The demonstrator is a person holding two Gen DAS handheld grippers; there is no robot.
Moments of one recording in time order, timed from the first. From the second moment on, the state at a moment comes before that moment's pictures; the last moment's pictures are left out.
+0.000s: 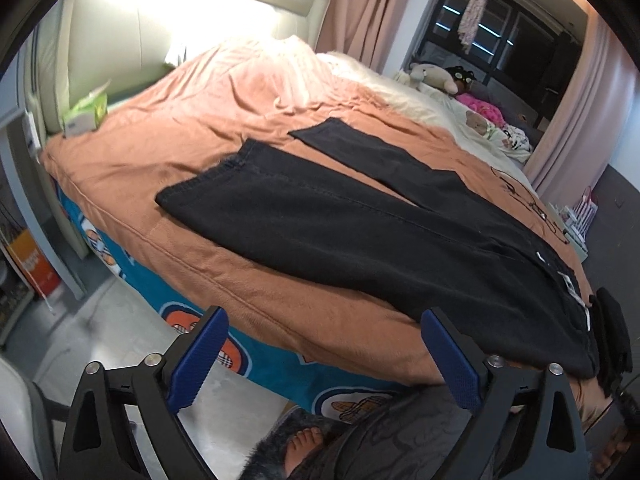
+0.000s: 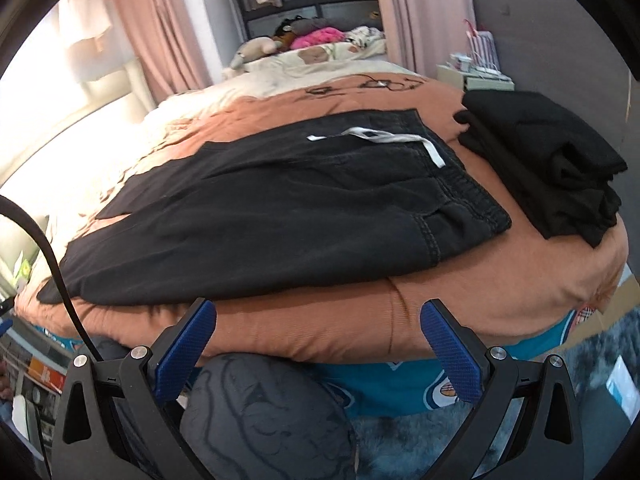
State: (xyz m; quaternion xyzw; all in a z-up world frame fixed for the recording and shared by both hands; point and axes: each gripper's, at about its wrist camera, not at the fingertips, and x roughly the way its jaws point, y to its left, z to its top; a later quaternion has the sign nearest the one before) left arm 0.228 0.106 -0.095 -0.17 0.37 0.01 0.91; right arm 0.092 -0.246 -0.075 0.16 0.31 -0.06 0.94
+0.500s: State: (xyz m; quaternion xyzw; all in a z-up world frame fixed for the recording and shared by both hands) left arm 0.290 0.139 -0.135 -0.27 0.40 -0.03 0.87; right arm 0.112 -0.279 -0.089 0.20 0.32 -0.09 0.92
